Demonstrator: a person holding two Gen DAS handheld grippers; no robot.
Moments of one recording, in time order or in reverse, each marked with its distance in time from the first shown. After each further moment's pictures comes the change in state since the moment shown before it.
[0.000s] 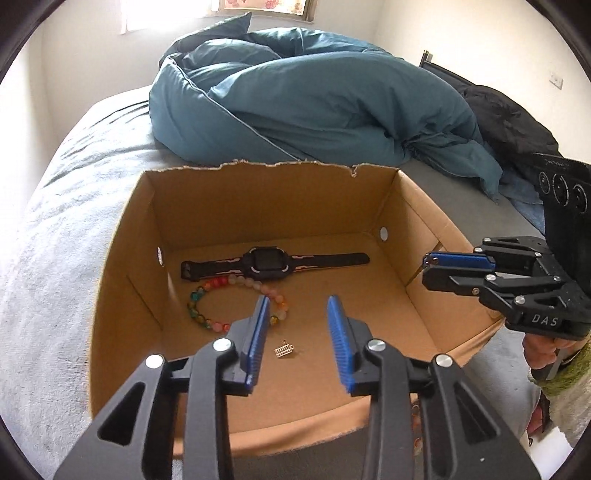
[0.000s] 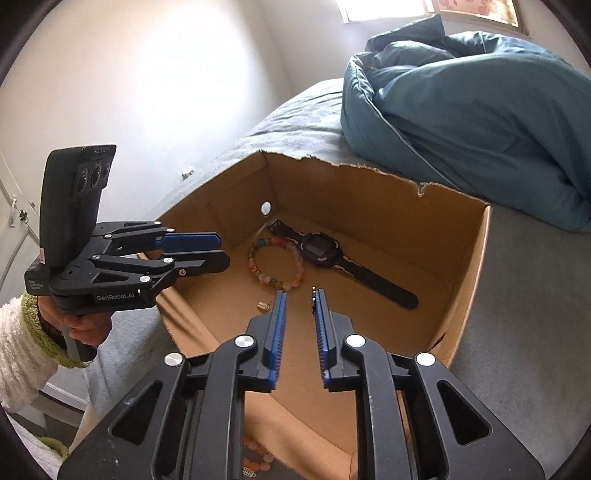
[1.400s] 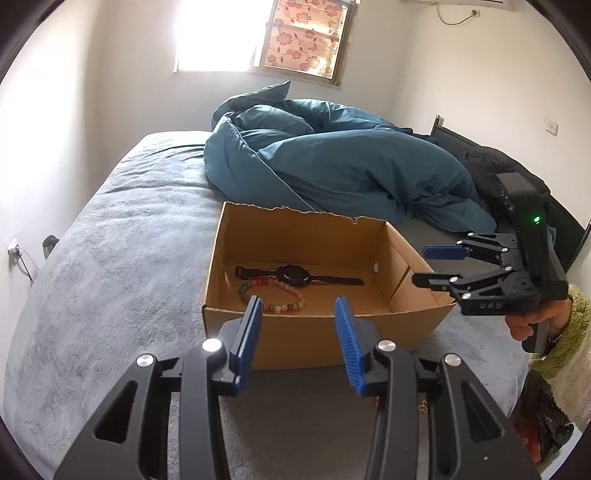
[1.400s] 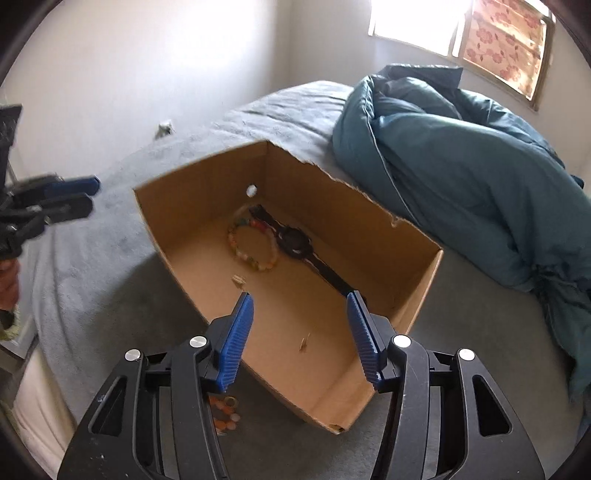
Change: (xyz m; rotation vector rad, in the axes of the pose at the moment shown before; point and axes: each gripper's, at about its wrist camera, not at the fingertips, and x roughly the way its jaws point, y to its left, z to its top) left arm -0.131 0.003 -0.072 -0.102 -0.249 0.061; right arm -0.029 0.061 -0.003 -0.262 0.053 -0.244
